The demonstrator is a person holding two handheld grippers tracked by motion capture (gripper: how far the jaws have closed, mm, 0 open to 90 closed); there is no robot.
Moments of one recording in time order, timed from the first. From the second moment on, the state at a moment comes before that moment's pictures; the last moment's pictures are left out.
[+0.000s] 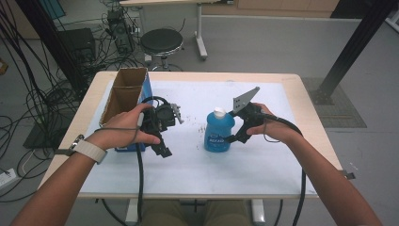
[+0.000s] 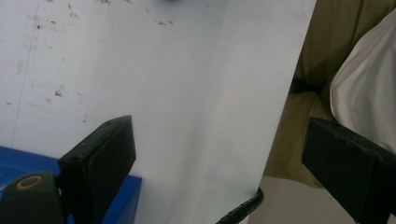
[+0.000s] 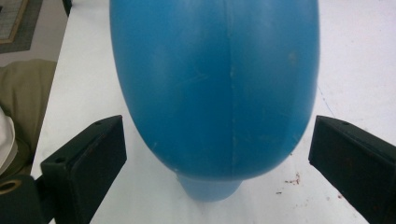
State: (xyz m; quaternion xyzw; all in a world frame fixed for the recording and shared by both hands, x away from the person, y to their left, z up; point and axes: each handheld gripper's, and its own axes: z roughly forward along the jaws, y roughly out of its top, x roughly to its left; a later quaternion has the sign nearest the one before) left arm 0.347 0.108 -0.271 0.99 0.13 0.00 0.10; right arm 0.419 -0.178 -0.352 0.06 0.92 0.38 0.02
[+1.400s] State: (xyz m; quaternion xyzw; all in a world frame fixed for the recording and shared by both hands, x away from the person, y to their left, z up) left arm 0.348 0.109 -0.274 0.99 0.13 -0.01 0.10; right arm 0.417 -0.174 -0.369 0.06 0.91 0.42 0.01
